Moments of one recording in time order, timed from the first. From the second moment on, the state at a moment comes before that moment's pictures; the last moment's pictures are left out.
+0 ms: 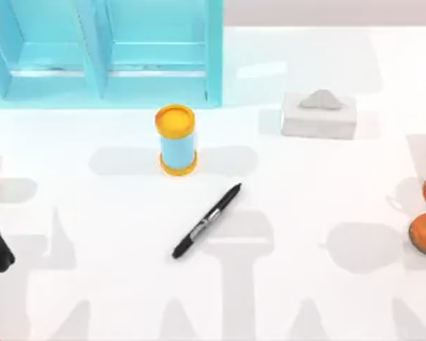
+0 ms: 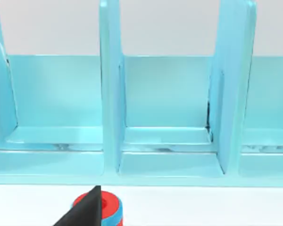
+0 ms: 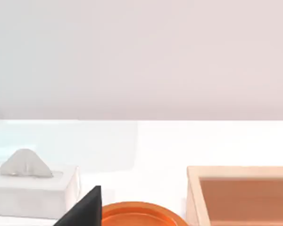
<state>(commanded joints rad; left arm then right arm) 0.00 0.00 0.00 0.00 0.00 0.00 0.00 0.00 0.00 0.00 0.00 0.00</state>
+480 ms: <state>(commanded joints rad) 0.00 0.00 0.00 0.00 0.00 0.00 0.07 0.20 0.17 -0.10 0.00 0.13</state>
